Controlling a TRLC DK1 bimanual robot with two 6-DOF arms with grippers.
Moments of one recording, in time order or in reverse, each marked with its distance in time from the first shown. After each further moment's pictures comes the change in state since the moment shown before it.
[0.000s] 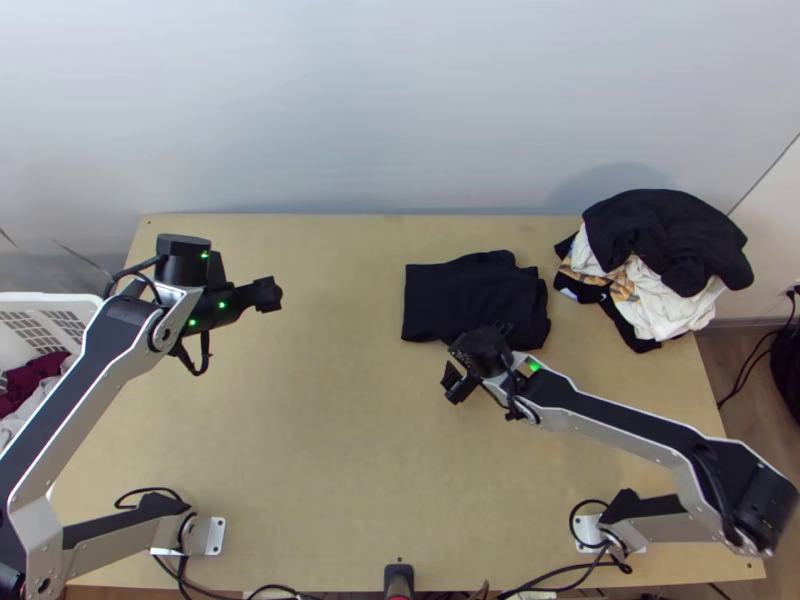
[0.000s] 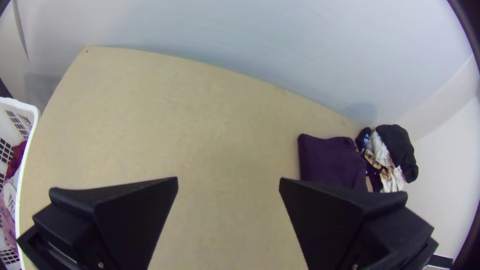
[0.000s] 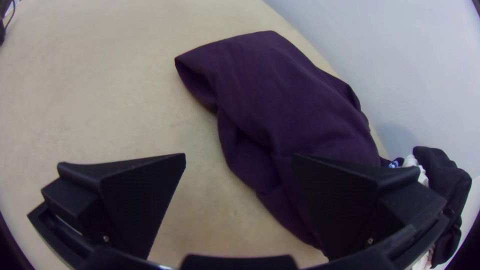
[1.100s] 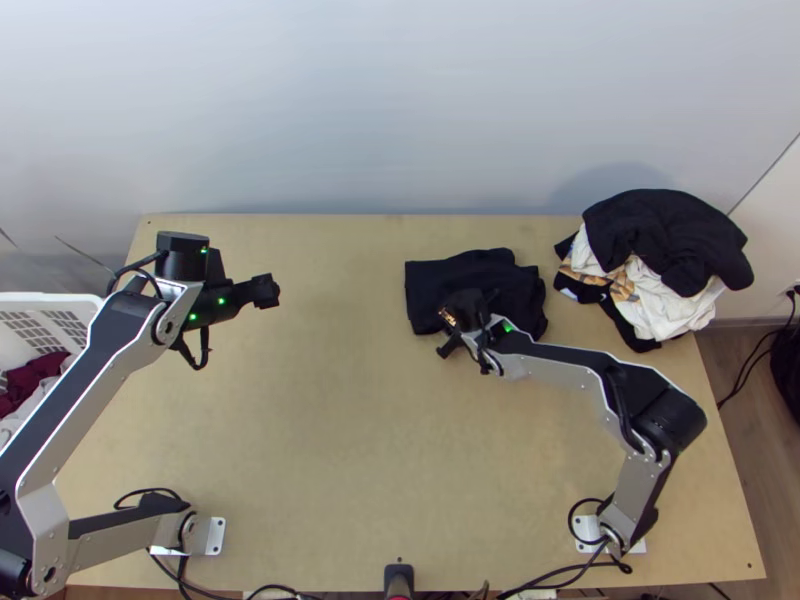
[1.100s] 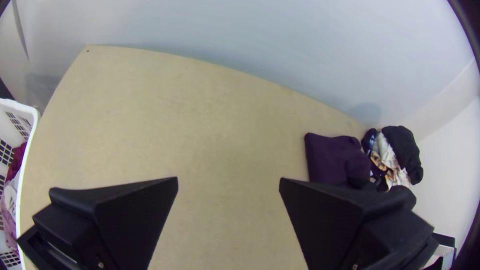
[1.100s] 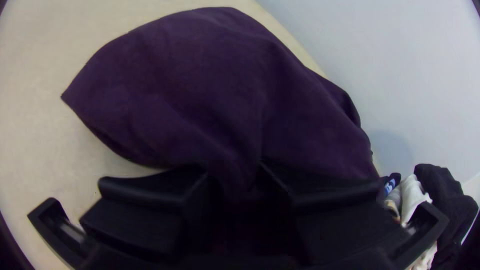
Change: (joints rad) left arm 0.032 0.033 -0.007 0.032 0.011 0.029; right arm -0.144 0.402 0.237 0.200 0.063 -0.120
